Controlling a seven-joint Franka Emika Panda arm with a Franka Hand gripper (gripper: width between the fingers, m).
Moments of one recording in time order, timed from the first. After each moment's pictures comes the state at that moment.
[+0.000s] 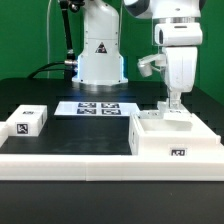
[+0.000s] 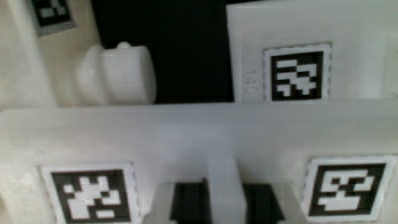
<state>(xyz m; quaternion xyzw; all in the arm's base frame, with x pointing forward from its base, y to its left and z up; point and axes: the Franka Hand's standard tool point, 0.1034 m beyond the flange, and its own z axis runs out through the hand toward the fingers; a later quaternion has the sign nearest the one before) 0.471 0.121 0.052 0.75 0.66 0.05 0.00</state>
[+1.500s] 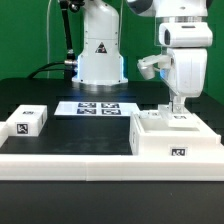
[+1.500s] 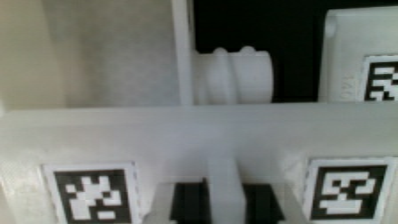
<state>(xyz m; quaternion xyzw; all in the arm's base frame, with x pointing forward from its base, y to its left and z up) 0.506 0.115 0.055 0.73 0.68 0.03 0.00</state>
